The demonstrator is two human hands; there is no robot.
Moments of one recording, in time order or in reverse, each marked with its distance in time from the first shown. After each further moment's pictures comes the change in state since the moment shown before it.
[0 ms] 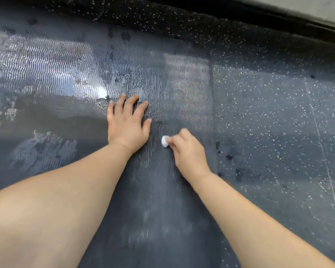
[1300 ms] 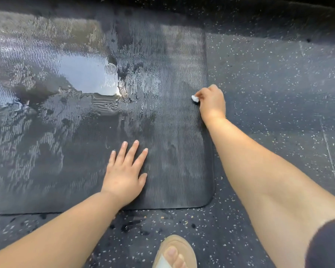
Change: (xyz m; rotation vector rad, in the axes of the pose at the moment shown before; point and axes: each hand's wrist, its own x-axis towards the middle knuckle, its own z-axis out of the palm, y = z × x) left_hand -0.233 0.014 -0.028 0.227 -0.514 0.046; right_hand -0.011 0.067 -0.018 -0.104 0.084 0.287
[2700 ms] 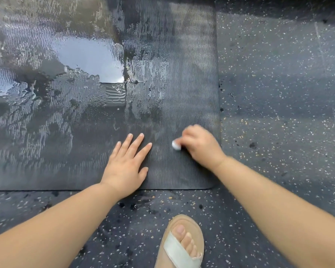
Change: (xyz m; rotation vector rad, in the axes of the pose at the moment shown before) left_hand -0.029 -0.017 0.010 -0.047 0.022 0.083; right_hand -0.149 -0.025 -0.006 0.165 -0.224 -0.695
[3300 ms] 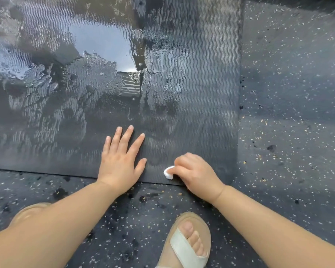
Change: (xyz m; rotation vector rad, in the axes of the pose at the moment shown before) left_hand -0.020 -0.022 0.012 -0.049 0.107 -0.196; right_hand -0.033 -0.062 0.031 0.102 -0.120 -0.087
